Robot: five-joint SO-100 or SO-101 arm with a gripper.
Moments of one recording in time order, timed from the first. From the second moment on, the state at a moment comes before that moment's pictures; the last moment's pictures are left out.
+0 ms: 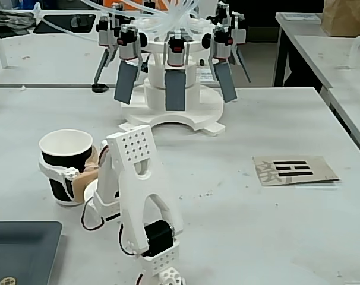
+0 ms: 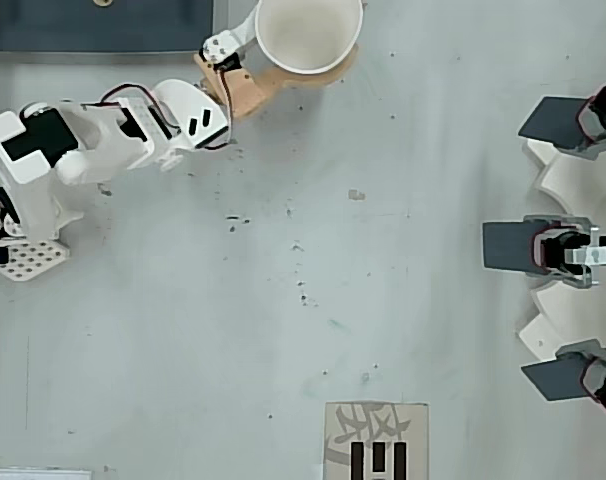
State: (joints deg) arm -38.3 66.9 135.0 -75.6 -86.9
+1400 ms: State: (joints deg) arm -30.7 104.0 165.5 -77.8 -87.1
